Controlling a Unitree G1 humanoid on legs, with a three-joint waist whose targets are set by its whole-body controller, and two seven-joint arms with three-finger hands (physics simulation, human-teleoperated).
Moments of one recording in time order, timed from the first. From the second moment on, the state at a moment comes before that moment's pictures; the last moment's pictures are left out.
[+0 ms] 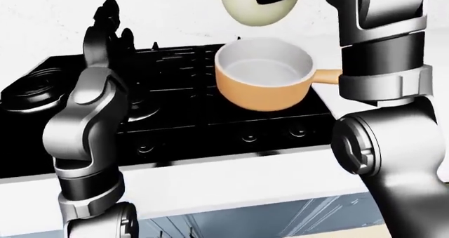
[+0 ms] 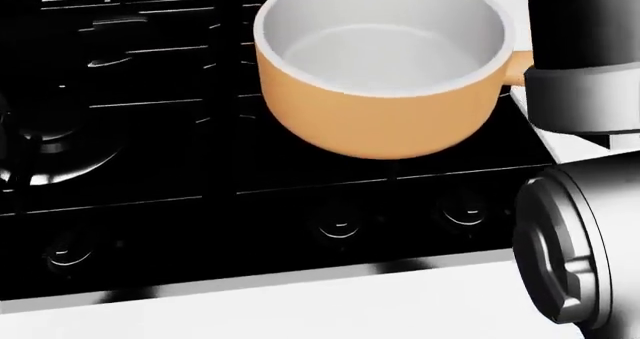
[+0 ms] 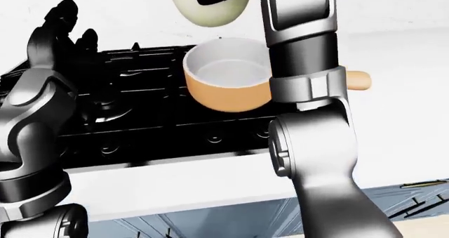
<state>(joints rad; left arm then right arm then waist) -0.80 0.35 0.23 -0.22 -0.36 0.86 0.23 -1.58 -0.27 -0.06 0.56 -0.16 0.82 0.15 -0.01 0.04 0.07</state>
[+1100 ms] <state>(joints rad) -0.80 0.34 0.22 -0.22 -0.37 0.87 0.23 -1.51 -0.30 -0.06 0.47 -0.28 0.96 0.25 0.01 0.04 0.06</state>
